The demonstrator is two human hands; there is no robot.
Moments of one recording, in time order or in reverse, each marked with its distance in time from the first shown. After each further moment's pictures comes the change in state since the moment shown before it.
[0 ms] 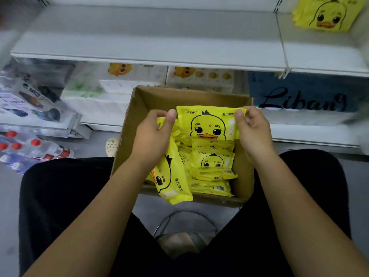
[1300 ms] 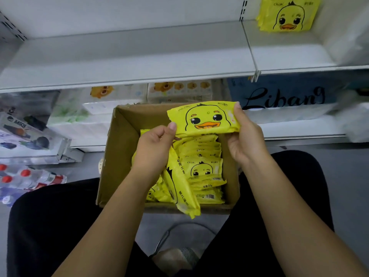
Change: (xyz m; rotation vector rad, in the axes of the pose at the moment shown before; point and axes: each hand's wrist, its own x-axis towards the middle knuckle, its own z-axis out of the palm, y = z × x) left_hand -0.015 0.048 0.034 -0.245 -0.164 0.011; right_hand 0.009 -0.023 -0.026 0.753 0.166 0.362
